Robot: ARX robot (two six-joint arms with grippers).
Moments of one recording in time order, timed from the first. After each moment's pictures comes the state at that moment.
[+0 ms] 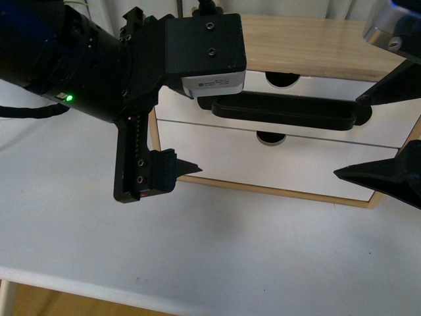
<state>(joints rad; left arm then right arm) -0.37 1.72 1.04 -0.05 0.34 1.20 0.18 1.45 0.84 -0.15 -0.45 -0.92</state>
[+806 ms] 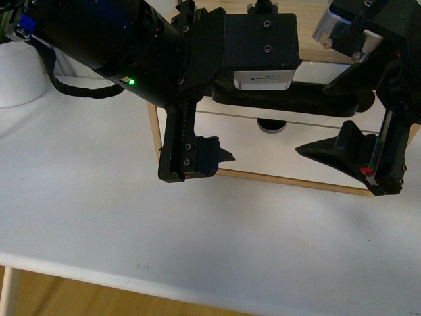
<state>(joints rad) -0.44 1.85 1.18 -0.09 0.33 1.25 0.22 1.64 0.89 0.03 -0.45 -0.85</state>
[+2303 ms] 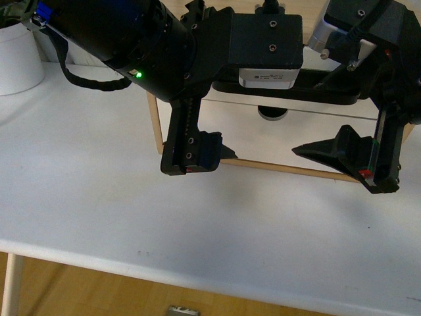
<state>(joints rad) -0.43 1.90 1.23 -0.19 0.35 1.29 0.19 1.70 0.91 -0.02 -0.49 -0.94</state>
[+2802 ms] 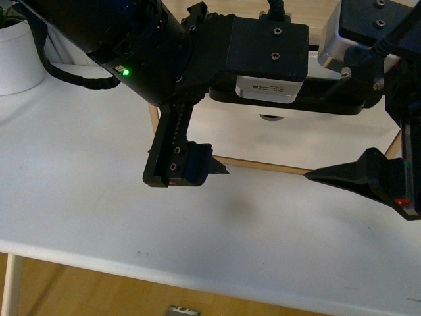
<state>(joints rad) -0.45 1.86 1.22 -0.34 0.33 1.34 0.19 1.63 0.90 -0.21 -0.53 -1.07</state>
